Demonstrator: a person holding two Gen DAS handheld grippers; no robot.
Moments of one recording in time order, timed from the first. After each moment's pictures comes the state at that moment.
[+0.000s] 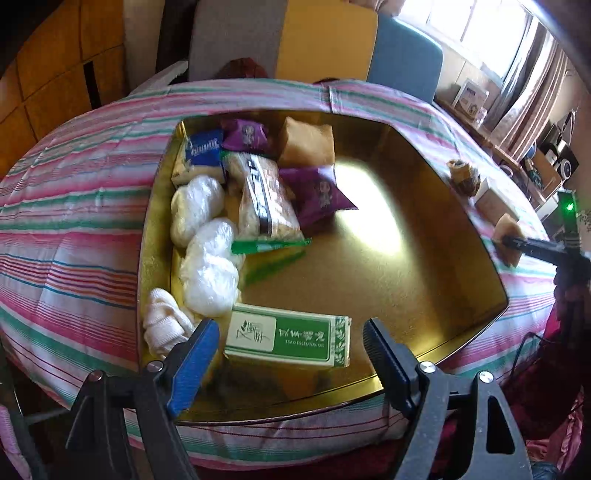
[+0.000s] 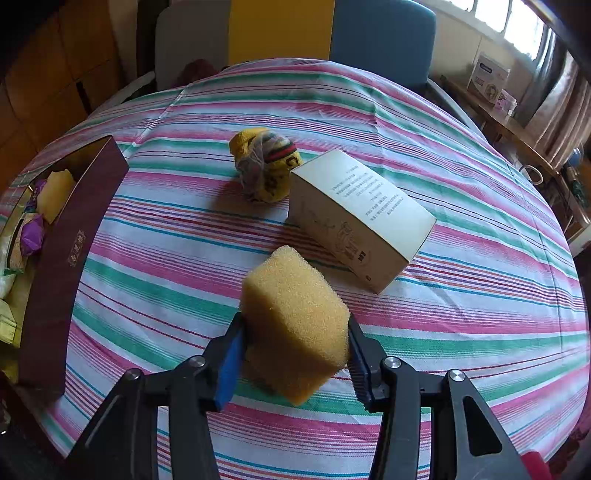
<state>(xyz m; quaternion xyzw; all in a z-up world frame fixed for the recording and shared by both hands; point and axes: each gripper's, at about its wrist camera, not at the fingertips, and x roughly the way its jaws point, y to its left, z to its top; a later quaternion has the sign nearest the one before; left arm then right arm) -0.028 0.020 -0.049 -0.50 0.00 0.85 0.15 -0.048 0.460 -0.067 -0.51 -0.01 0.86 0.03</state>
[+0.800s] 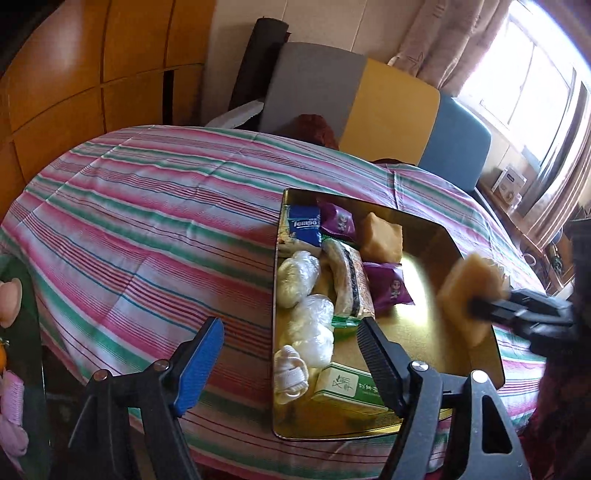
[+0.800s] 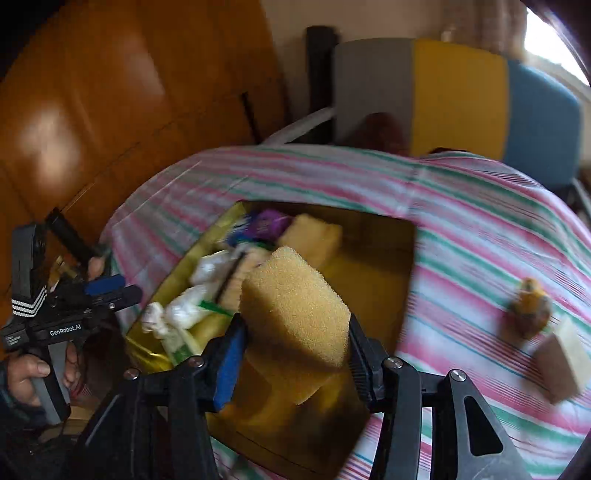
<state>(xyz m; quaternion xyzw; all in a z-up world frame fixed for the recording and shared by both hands) -0.035 -0.054 -0.008 -0.43 -0.10 0.90 0.05 -0.062 0.207 -0.002 -0.43 -0.02 0.86 -0.28</state>
